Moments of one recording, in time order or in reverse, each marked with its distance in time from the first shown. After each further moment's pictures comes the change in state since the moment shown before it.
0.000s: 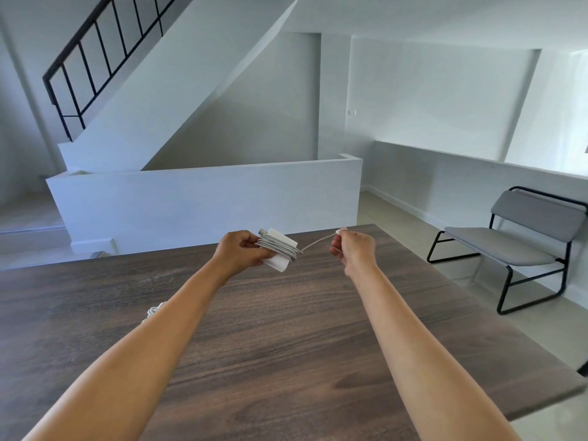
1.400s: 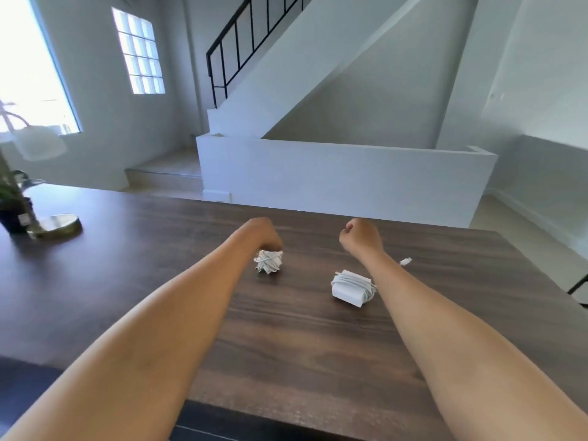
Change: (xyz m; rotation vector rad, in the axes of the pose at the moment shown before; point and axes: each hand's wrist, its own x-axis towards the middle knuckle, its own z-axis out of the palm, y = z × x) left_hand -0.079 0.001 -0.102 1.060 -0.050 -0.525; right_hand -0.033 0.073 0.119 -1.168 -0.437 -0.518
